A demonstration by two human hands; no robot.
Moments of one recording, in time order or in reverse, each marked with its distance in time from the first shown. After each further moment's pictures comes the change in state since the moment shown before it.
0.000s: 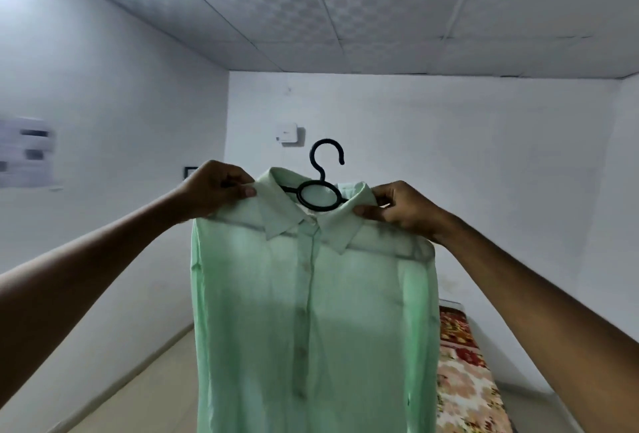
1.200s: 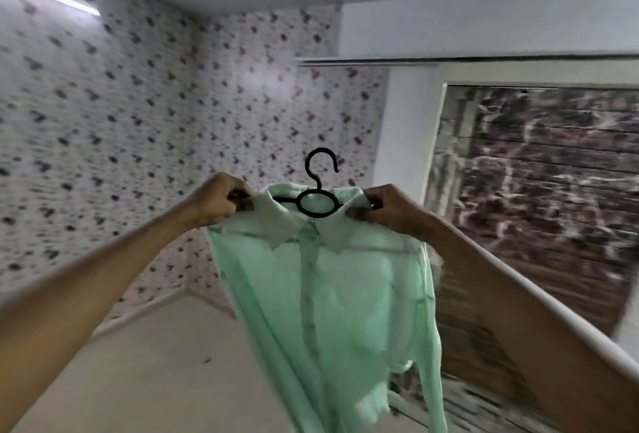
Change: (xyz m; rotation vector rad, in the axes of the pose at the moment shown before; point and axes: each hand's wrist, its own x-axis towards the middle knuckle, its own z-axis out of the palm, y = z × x) left_hand -0.973 0.482 -0.552 1.193 0.844 -1.145; right_hand -0.347 -0.814 0.703 0.644 -1.011 -1.102
